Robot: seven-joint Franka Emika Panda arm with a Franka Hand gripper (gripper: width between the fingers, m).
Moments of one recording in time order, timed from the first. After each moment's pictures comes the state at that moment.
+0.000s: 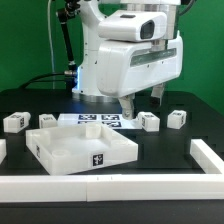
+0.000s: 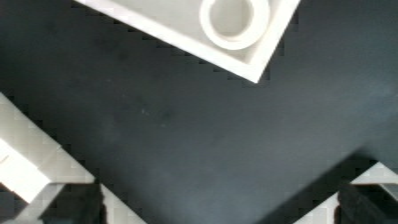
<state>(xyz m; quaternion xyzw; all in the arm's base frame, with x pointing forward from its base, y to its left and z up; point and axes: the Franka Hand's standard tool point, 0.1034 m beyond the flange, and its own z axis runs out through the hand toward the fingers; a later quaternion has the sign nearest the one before) 0.566 0.037 0.098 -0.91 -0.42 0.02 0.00</state>
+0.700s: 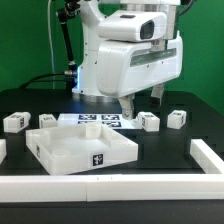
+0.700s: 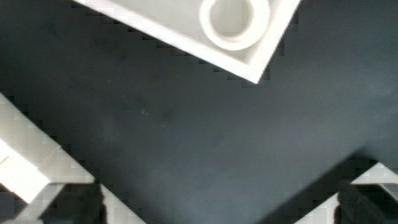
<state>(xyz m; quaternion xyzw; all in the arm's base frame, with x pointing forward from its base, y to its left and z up) 0.562 0.033 0.097 -0.90 -0.44 0.02 0.00</state>
